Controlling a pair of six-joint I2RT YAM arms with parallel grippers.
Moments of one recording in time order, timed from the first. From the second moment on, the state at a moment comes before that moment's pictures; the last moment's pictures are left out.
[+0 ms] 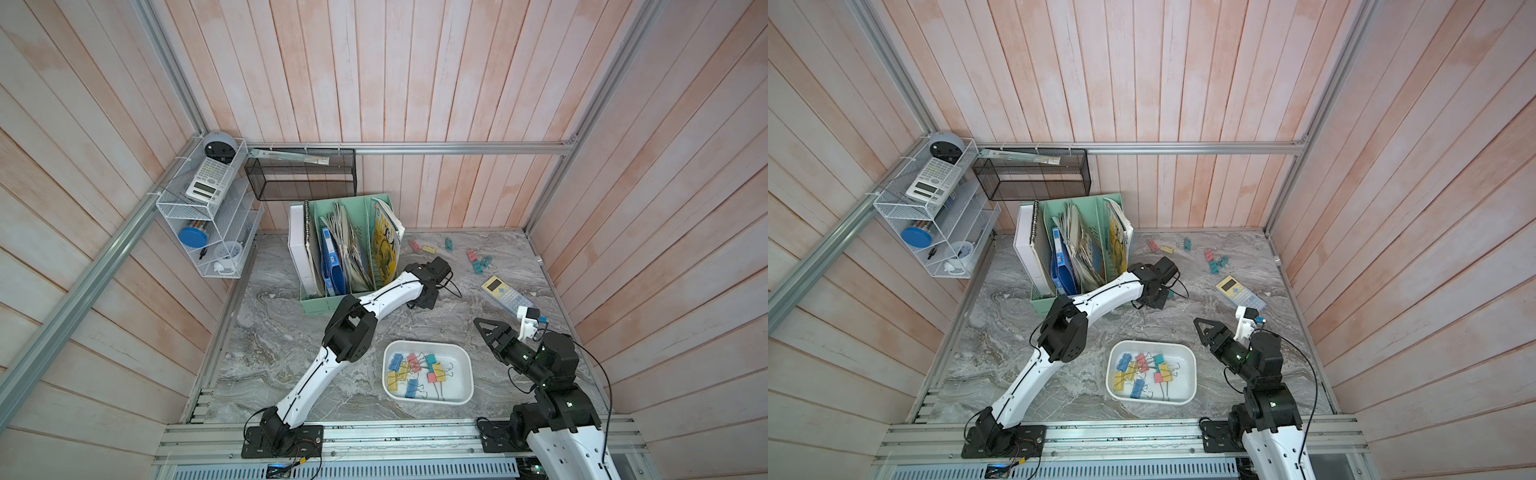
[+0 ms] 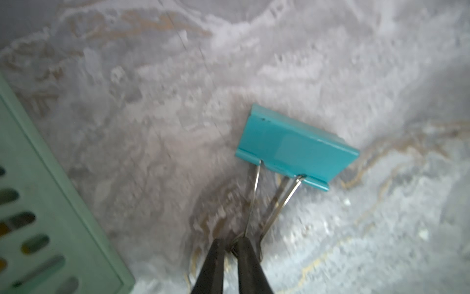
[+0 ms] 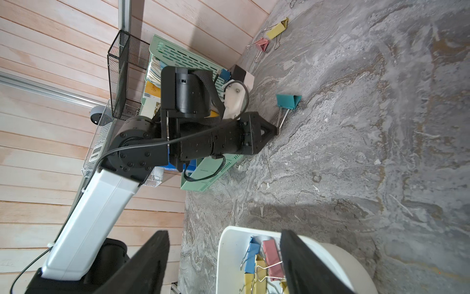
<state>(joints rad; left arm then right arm) -0.82 2.50 2.22 -0.95 -0.17 -0.36 0.12 0.31 0.37 -0.37 -0.49 1.01</state>
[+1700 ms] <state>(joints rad) -0.92 1.68 1.52 -0.47 -0.08 -0.35 0.12 0.77 0.57 -0.44 -0.40 0.85</state>
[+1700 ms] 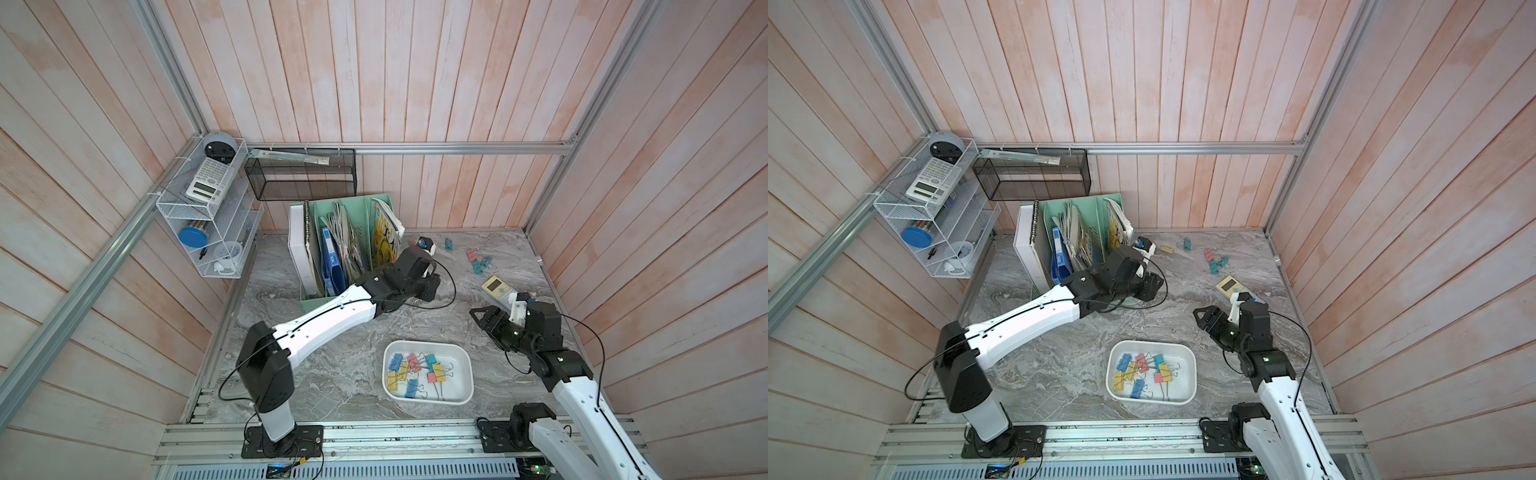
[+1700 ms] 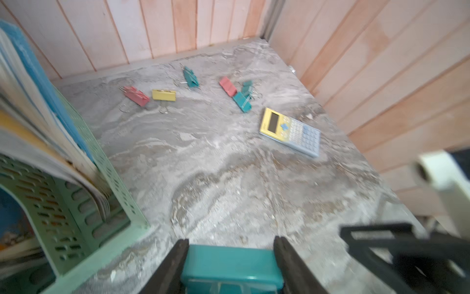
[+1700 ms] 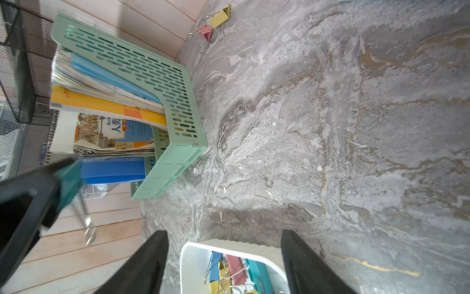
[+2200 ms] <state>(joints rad) -1.11 1.82 1.17 -0.35 -0.02 -0.41 0.12 1.20 0.97 -0.50 -0.40 0.65</state>
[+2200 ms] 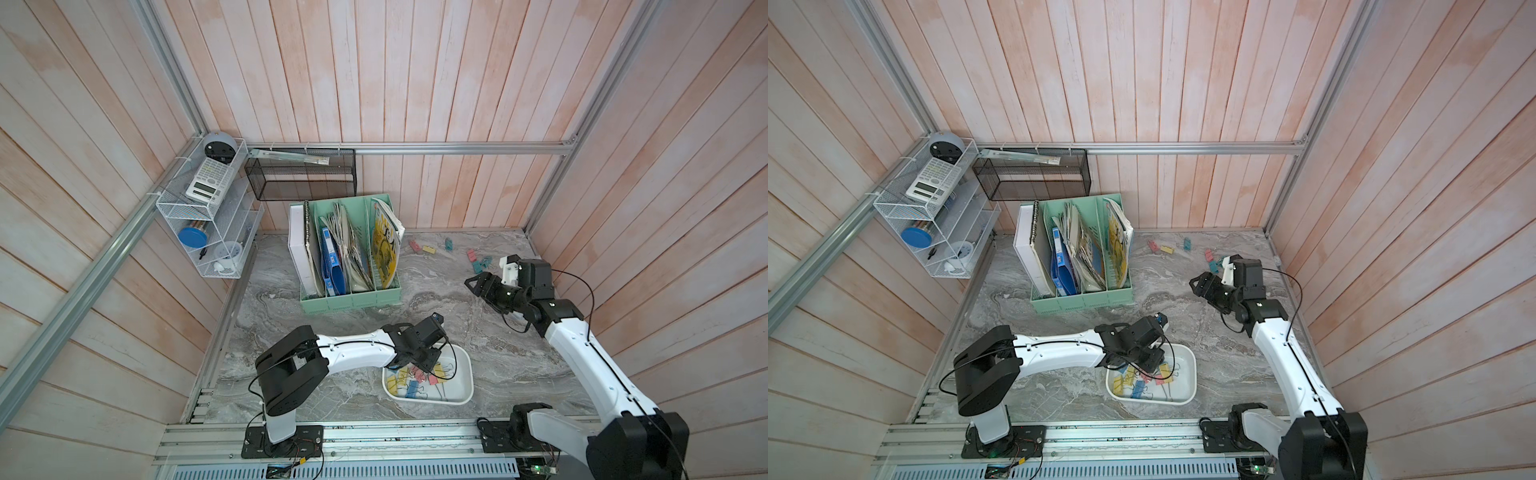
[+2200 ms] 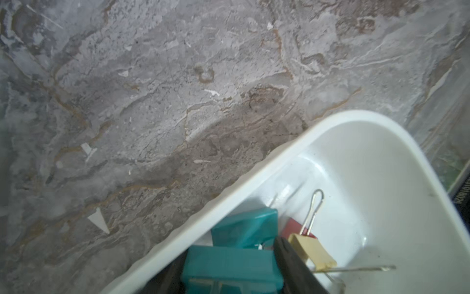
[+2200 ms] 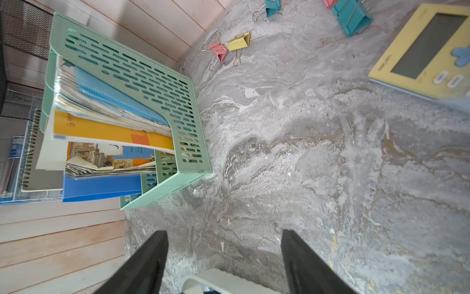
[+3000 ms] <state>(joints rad) -0.87 1.31 1.39 -0.62 -0.20 -0.39 0.17 2.60 2.72 -0.96 0.09 0.50</state>
